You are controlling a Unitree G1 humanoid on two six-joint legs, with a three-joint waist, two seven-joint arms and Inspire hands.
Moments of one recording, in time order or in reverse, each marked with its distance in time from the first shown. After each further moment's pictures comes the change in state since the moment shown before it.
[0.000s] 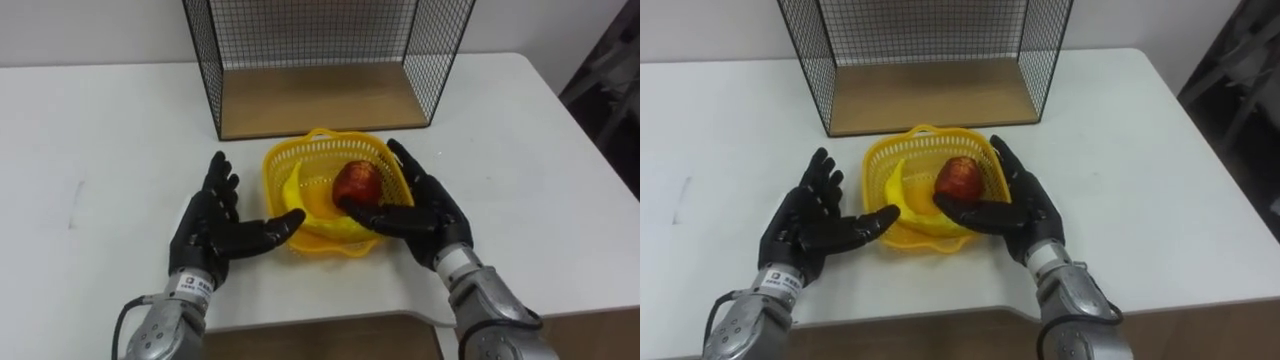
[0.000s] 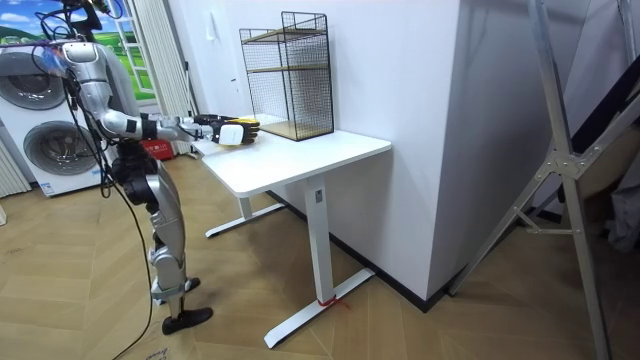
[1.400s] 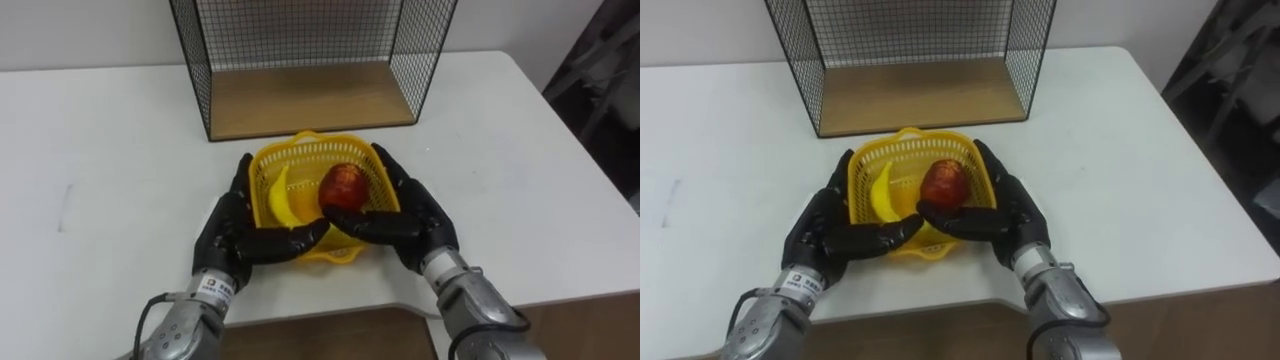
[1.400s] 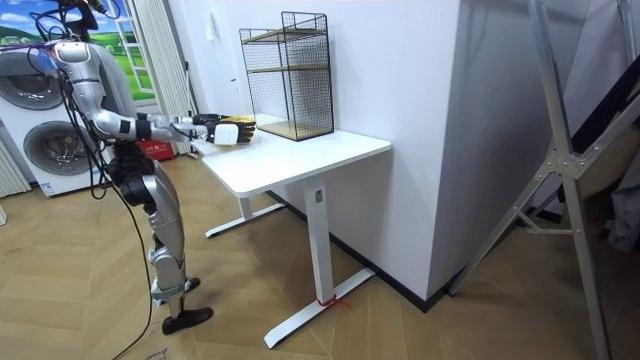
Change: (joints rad) left arm -0.033 -0.003 -0.075 -0.012 -0.021 -0.007 -0.024; right arm 0.001 0.021 0.071 -0.021 -0.010 -0.043 -0.046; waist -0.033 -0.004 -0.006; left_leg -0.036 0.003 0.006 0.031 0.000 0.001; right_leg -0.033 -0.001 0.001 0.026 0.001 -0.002
